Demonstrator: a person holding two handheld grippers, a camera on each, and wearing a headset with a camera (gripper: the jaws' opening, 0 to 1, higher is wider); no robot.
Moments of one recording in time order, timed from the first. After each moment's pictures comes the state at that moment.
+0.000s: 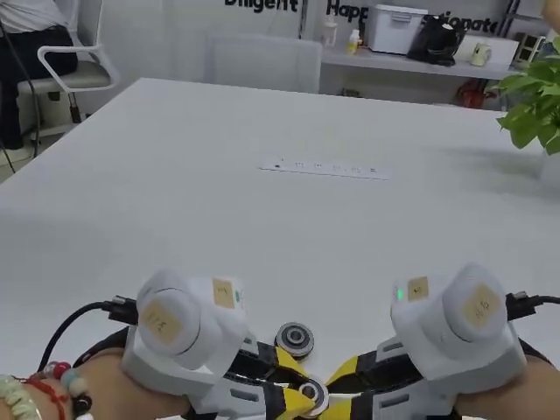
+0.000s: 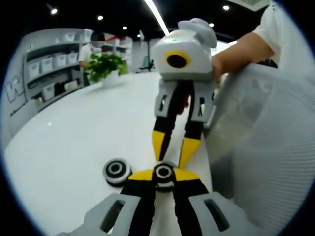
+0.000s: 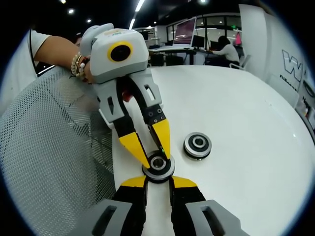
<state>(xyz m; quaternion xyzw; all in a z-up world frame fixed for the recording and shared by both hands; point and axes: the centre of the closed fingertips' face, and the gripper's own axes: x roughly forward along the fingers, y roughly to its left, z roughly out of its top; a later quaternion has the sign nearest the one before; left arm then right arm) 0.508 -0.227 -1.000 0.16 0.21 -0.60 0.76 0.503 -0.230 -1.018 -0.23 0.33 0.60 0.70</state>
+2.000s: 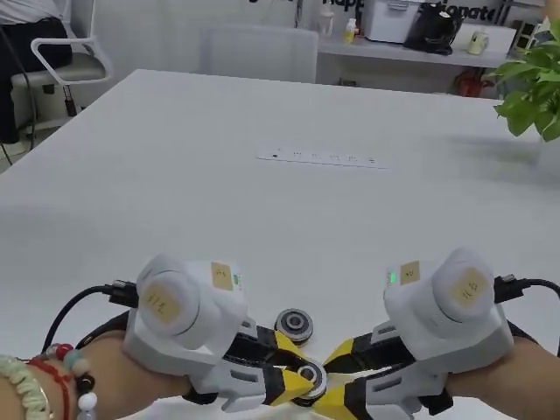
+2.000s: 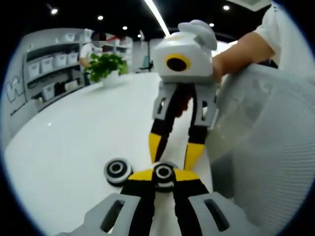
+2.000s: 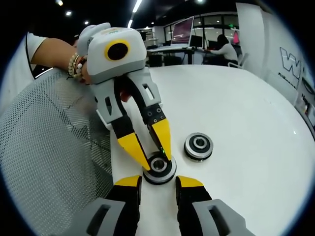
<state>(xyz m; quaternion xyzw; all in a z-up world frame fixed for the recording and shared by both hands) 0.509 -0.225 -1.000 0.16 0.21 -0.59 0.76 0.502 -0.222 -1.022 -0.22 0.33 0.59 0.70</state>
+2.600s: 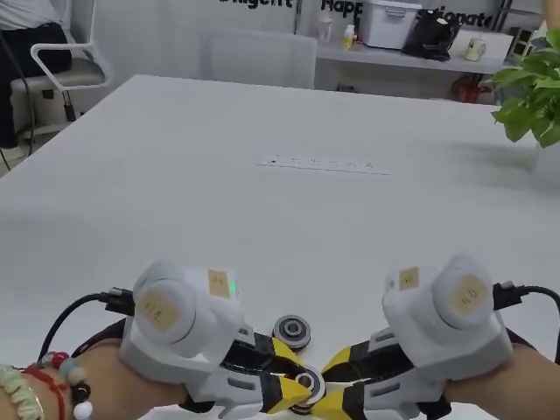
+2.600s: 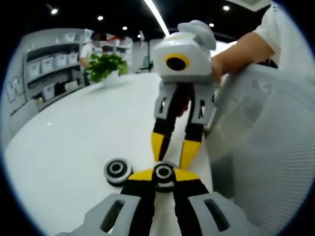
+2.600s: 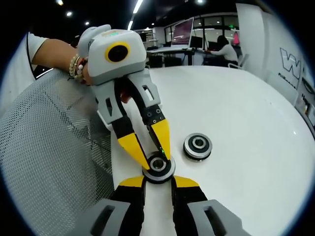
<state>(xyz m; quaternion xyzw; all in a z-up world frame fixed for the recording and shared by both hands) 0.509 -0.225 -1.000 0.16 0.21 -0.60 0.76 0.502 -0.226 -1.020 -0.21 0.33 0.59 0.70</state>
